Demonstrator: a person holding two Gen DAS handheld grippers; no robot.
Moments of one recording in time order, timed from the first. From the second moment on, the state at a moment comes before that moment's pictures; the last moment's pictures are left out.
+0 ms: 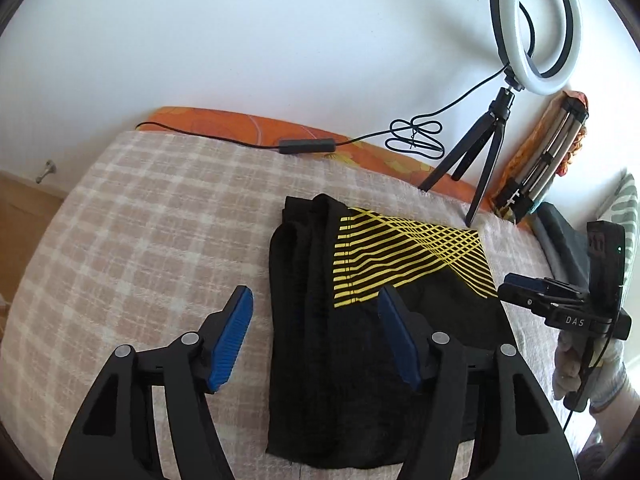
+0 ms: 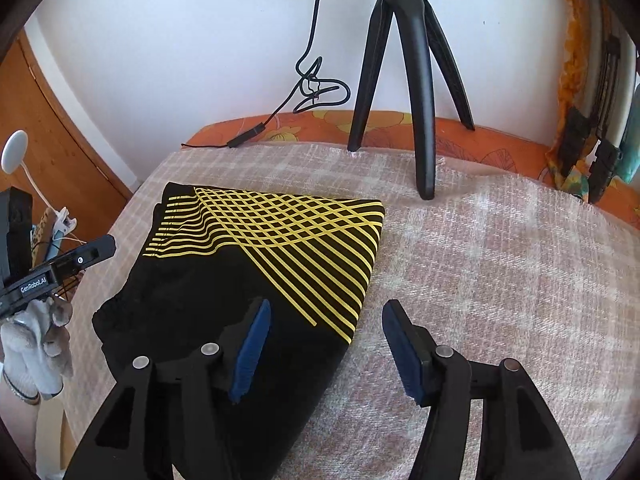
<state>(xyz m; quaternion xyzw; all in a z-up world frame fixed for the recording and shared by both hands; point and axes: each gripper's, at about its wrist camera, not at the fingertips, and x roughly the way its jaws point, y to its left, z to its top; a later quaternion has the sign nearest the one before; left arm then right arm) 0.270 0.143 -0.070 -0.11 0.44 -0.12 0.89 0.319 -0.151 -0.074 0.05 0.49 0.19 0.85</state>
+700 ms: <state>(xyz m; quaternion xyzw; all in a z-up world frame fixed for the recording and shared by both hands) 0.346 0.112 -0.113 0.00 0.48 -0.13 0.87 0.358 -0.163 -0.097 0.08 0.49 0.22 0.84</state>
